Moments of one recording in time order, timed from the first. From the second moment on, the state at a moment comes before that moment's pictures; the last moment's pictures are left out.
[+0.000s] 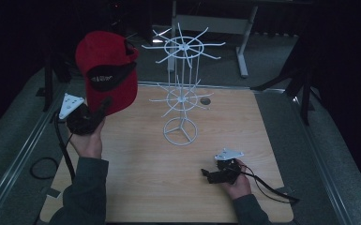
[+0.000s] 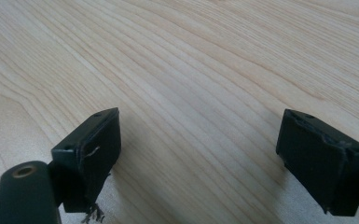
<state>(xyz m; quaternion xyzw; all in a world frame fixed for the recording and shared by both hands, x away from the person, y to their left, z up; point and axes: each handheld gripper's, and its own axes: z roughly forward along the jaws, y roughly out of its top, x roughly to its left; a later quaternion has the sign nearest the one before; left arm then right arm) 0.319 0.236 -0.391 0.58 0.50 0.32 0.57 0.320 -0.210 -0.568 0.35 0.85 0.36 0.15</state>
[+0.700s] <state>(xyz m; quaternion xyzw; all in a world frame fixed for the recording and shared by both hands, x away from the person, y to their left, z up) 0.321 0.233 -0.370 0.57 0.48 0.33 0.58 0.320 -0.210 -0.568 0.35 0.85 0.36 0.15</state>
